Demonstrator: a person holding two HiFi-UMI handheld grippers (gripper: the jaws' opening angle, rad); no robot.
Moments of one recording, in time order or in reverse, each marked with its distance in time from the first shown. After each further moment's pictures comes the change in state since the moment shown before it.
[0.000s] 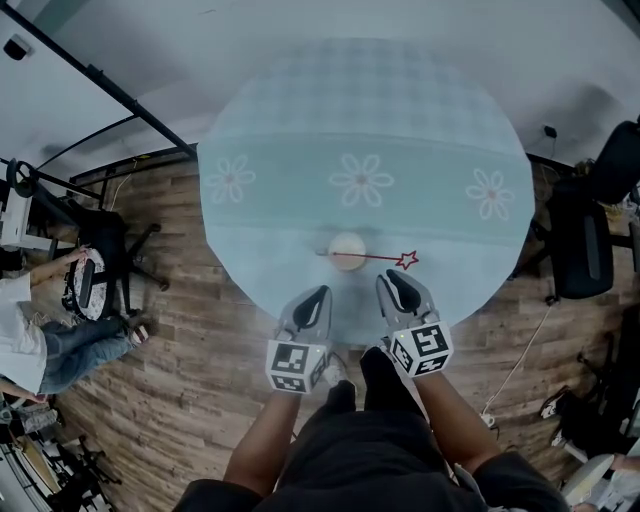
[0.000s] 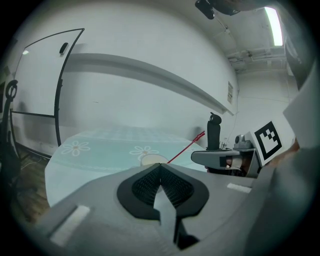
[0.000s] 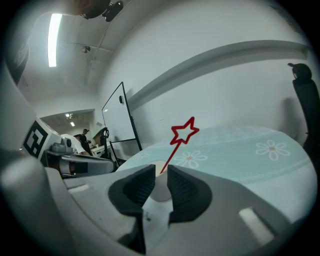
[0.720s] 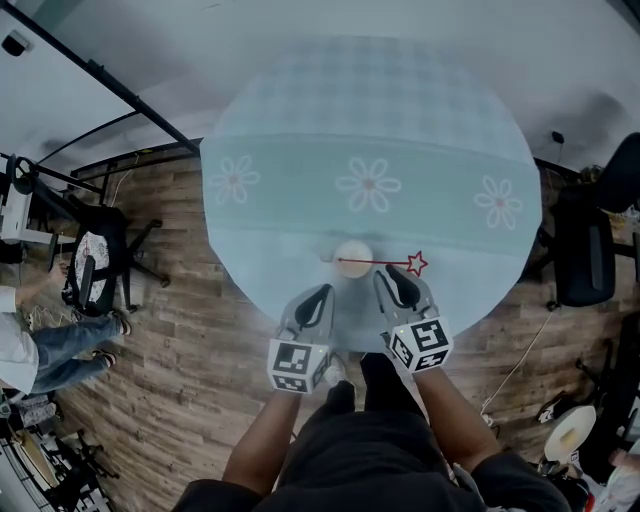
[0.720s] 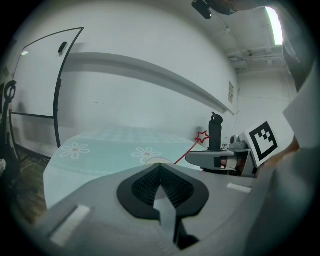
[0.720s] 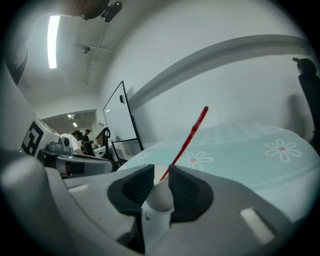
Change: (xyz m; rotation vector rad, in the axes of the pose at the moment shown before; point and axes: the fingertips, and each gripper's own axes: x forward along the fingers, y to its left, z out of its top) left arm 0.014 0.013 0.003 0.001 0.012 0.005; right arm 0.032 -0.004 0.005 0.004 0.008 0.033
